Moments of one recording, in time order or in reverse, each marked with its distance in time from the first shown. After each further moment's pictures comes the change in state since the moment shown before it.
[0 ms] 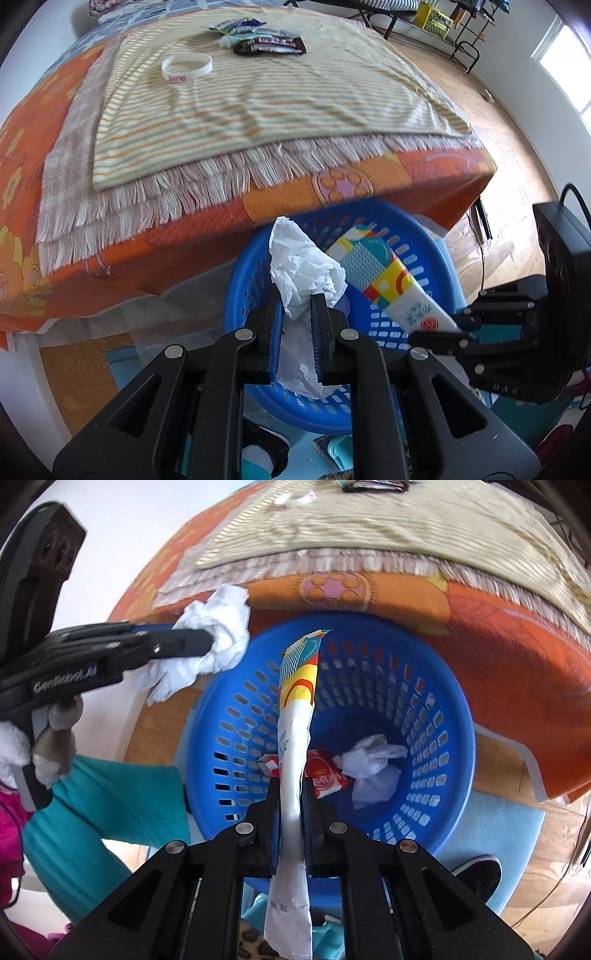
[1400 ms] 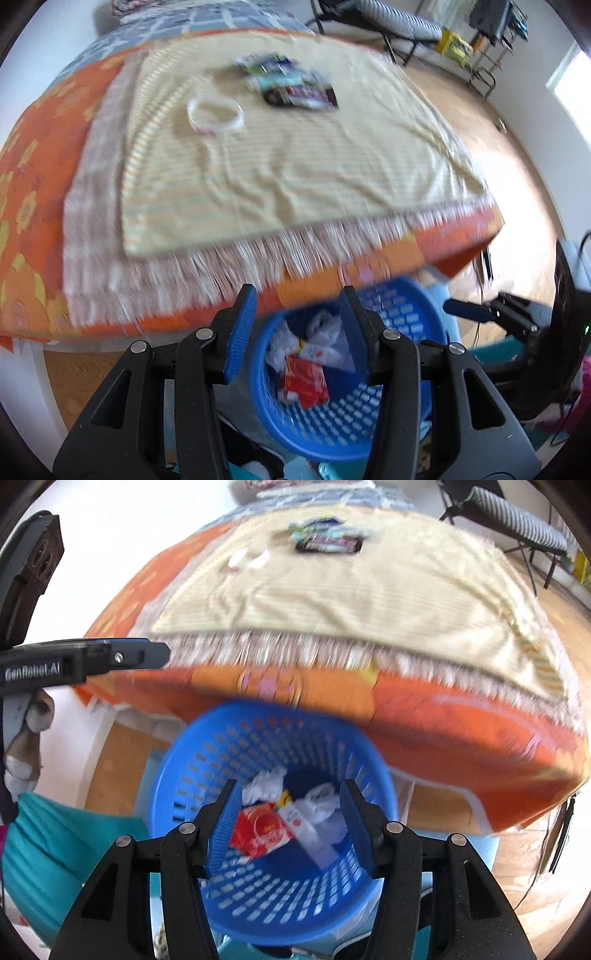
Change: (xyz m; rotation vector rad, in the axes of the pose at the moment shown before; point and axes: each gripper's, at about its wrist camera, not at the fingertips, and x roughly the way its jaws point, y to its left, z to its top) left arm -0.027 0.027 0.067 -0.092 -0.072 0.024; right arm -0.040 -0.008 0.051 0.017 -0.183 -0.186
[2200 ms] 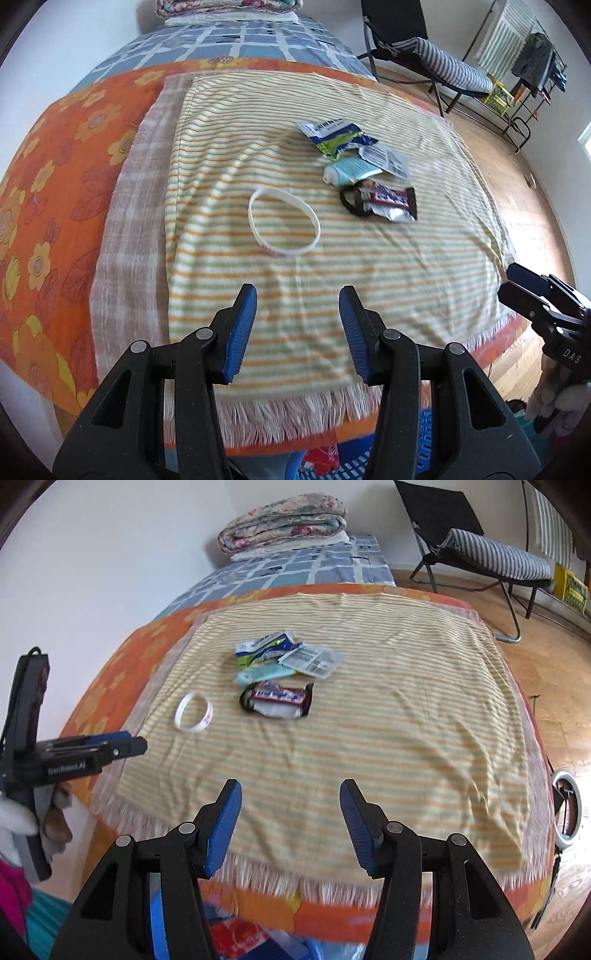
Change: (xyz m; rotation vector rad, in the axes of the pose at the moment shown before) left arm 0.028 0.063 0.107 -0.154 -0.076 0.066; right arm 0.000 -0.054 0.156 0.045 -0.171 -0.013
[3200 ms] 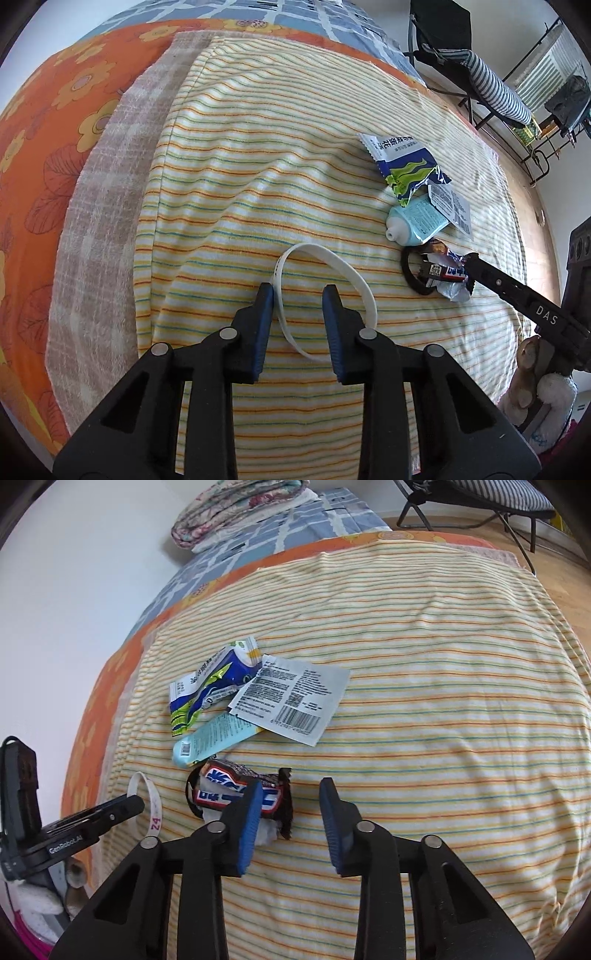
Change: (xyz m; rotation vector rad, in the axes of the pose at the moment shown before) left arm 0.082 0.036 0.056 -0.153 0.073 -0.010; right arm 0.118 -0.039 0.070 0.204 0.104 0.067
